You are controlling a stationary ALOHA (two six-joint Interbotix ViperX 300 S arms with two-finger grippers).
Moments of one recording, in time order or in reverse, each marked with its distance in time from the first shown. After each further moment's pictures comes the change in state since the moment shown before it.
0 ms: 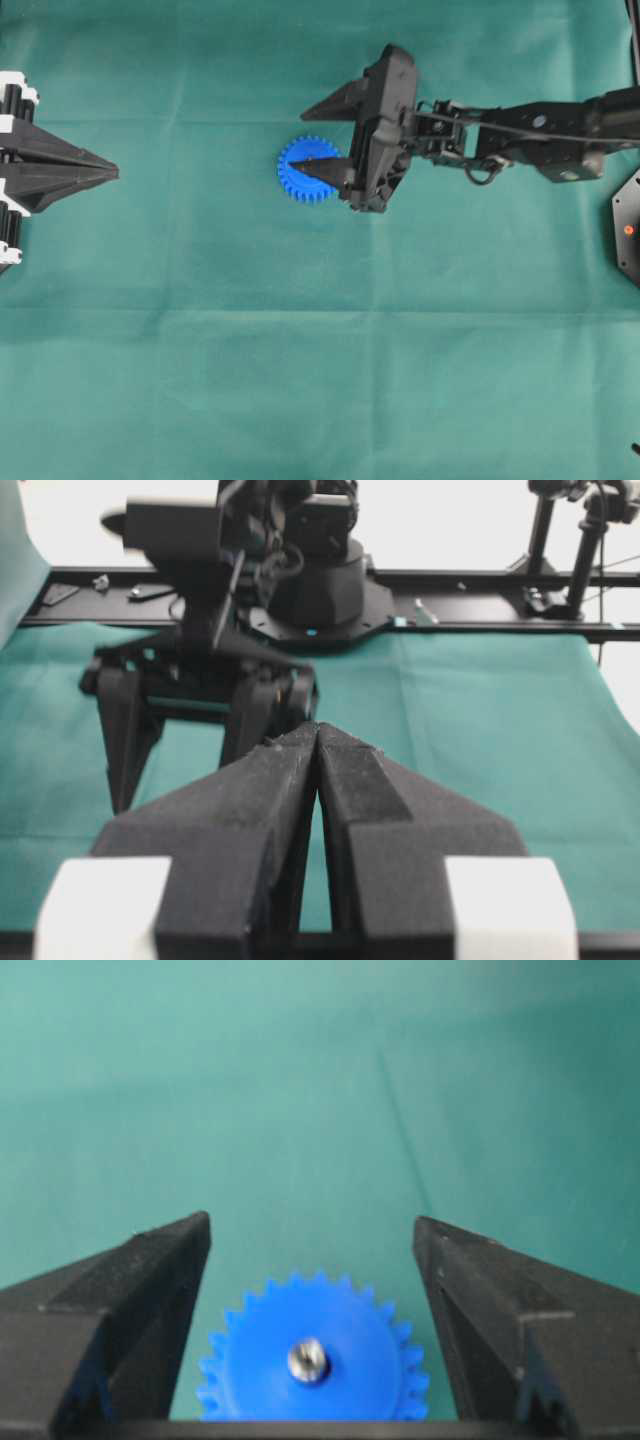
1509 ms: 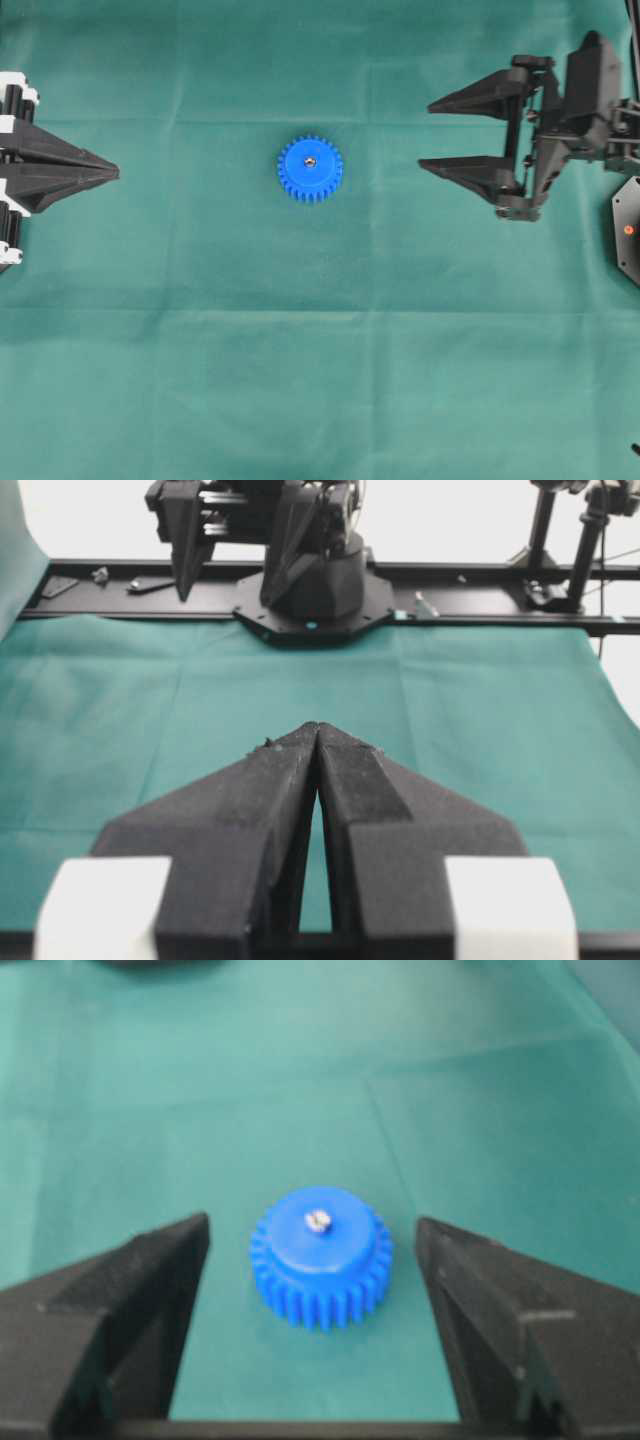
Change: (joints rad) left arm -0.002 0.000 0.002 0.000 0.012 -0.002; right arm 0.005 -0.638 0.403 -0.002 0.103 0.000
